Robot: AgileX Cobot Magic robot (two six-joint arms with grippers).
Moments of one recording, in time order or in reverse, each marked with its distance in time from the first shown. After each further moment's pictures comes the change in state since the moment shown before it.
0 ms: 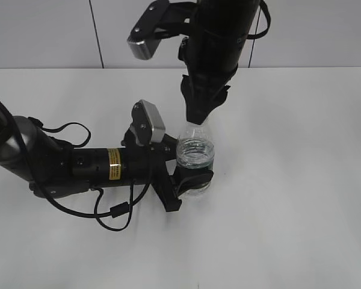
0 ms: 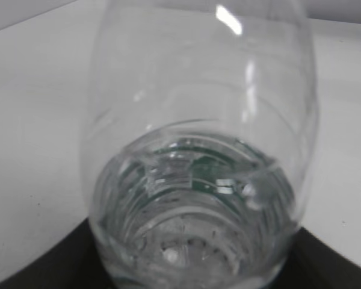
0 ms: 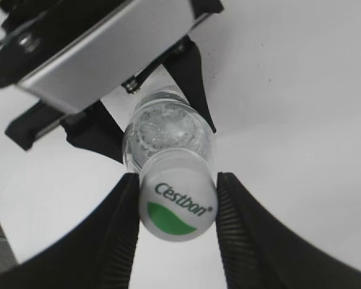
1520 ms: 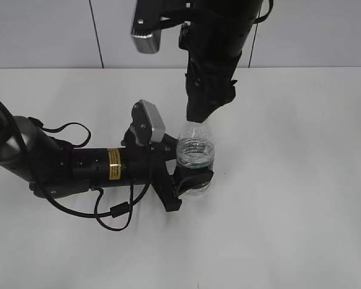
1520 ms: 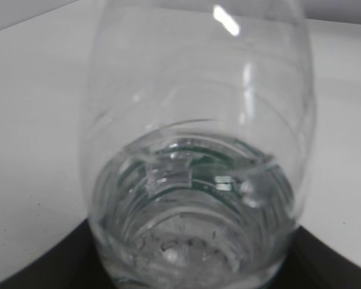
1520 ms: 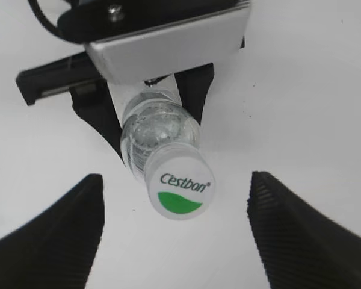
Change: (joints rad) left arm 0.000 0.000 0.000 0.000 -0.001 0.000; right arm 0.000 -0.051 -0.002 0.036 -0.001 -0.365
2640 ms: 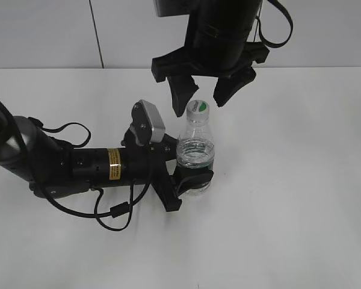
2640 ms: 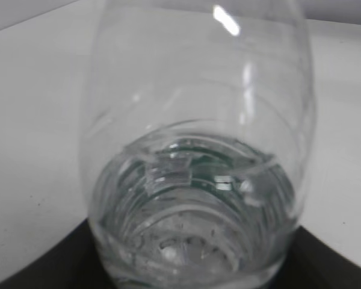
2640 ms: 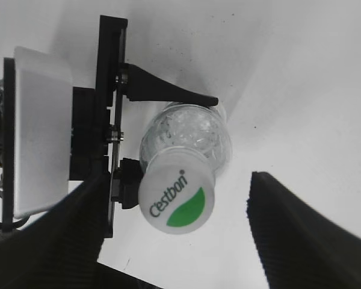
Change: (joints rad) left arm 0.000 0.000 0.000 0.000 -0.001 0.000; right arm 0.000 0.033 0.000 -0.036 0.001 1.192
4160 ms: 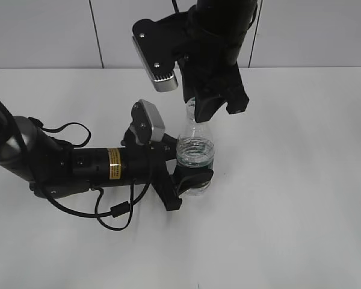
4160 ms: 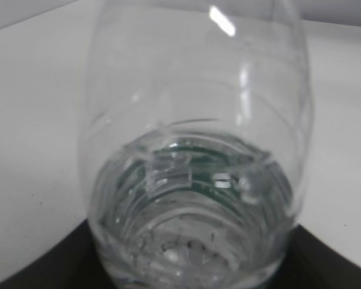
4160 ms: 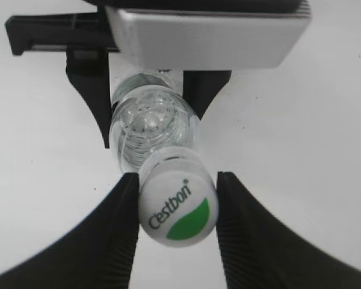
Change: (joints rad) left arm 0.000 0.000 0.000 -0.006 0.002 -0.004; right arm 0.001 0.022 -0.007 -0.028 0.000 -1.540
